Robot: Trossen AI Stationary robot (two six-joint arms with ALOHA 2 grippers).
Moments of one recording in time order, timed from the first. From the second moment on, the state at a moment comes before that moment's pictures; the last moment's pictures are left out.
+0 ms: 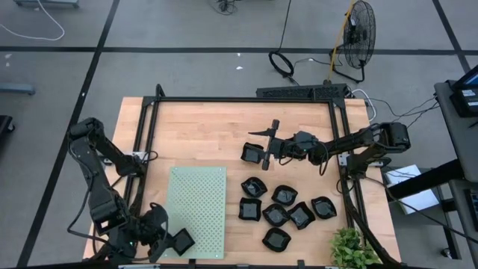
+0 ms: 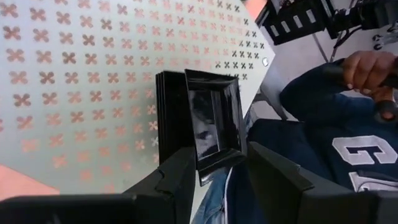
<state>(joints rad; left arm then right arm) -1.09 1.41 1.17 -0.69 -0.46 -1.72 -0.06 1.52 0.59 1.05 0.13 -0.46</state>
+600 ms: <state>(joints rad) -1.06 1.36 1.17 -0.81 -0.60 -1.43 -0.06 1.52 0.59 1.05 0.13 -0.42</state>
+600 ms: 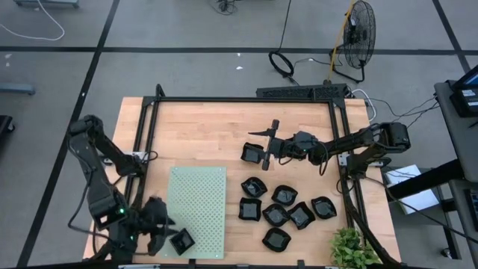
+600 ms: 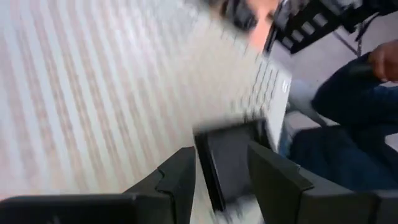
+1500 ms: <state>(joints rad) -0.30 0.33 0.46 -0.27 -0.14 -0.14 -0.06 1.25 0.59 0.11 0.43 0.14</state>
